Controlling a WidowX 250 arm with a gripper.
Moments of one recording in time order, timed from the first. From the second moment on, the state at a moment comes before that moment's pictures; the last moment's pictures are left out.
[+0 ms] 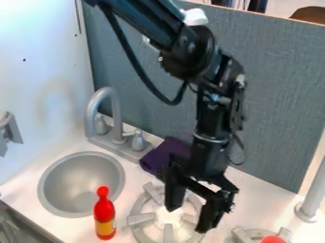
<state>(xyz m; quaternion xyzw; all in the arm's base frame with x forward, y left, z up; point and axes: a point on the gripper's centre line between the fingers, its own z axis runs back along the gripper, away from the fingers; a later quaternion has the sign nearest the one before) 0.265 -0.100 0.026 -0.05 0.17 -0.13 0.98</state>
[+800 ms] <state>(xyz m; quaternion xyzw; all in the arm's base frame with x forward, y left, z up) 0.285 -0.185 0.027 -0.02 -0.01 -0.14 0.99</state>
